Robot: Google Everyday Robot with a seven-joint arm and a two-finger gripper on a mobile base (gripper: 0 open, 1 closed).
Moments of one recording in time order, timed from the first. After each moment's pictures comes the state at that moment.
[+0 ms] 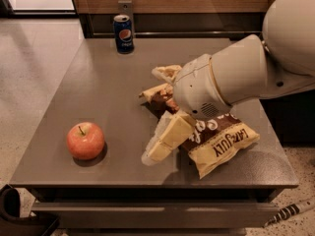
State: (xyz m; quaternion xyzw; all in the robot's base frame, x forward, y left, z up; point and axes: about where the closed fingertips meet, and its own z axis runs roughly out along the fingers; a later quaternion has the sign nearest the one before) arm 0.416 0.012 0.928 -0.64 0.64 0.23 0.36
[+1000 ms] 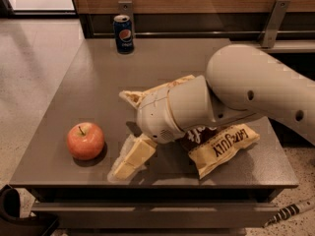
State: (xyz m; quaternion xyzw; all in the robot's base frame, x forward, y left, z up) arm 0.413 0.084 0.873 -0.64 0.60 0.29 0.38
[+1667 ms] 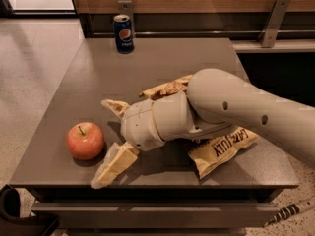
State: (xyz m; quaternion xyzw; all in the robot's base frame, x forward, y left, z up) arm 0.412 0.125 0.850 -0.63 0.55 0.35 0.41
